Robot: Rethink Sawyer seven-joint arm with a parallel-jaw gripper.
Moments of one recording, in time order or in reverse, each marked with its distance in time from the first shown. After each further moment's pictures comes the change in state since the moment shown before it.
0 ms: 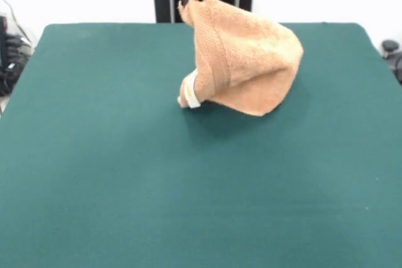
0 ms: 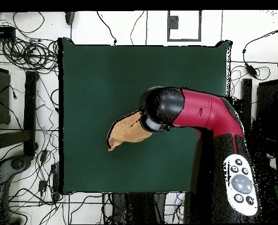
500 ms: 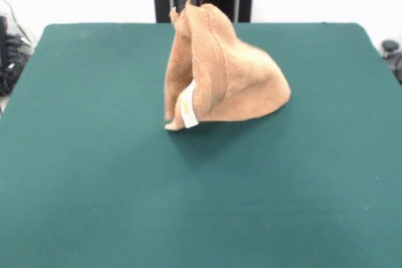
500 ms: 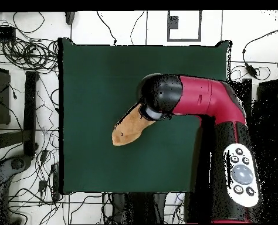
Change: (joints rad) arm -0.006 0.007 0.045 -0.072 -0.061 0.012 0.000
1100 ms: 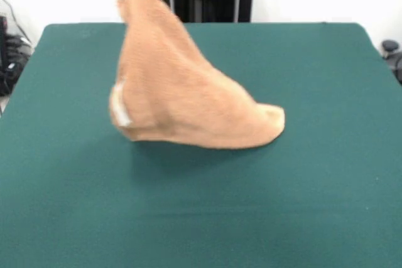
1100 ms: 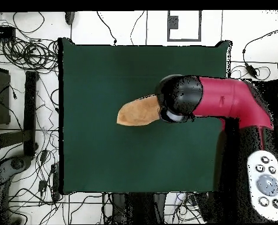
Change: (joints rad) arm -0.095 -0.045 0.048 -0.017 -0.147 0.038 -0.052
